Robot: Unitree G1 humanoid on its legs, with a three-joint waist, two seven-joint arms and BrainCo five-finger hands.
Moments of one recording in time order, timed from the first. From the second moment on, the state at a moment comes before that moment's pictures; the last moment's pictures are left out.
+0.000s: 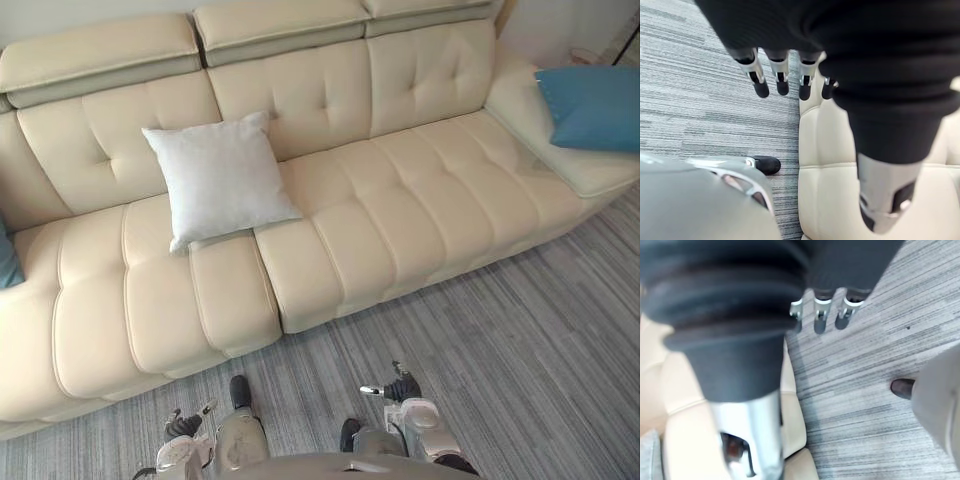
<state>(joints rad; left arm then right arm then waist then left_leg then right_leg) 0.09 0.02 0.37 0.99 -0.06 -0.04 0.21 0.00 -0.05 -0.04 0.82 -0.09 -0.01 -0.14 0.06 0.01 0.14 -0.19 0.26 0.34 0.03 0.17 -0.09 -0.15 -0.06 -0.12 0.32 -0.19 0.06</state>
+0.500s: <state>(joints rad) 0.11 -0.01 0.48 0.95 -0.06 -0.02 0.20 0.12 0.02 -0.09 0.76 -0.12 0.01 -0.14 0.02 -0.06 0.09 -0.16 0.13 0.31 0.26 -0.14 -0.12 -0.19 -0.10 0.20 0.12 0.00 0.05</state>
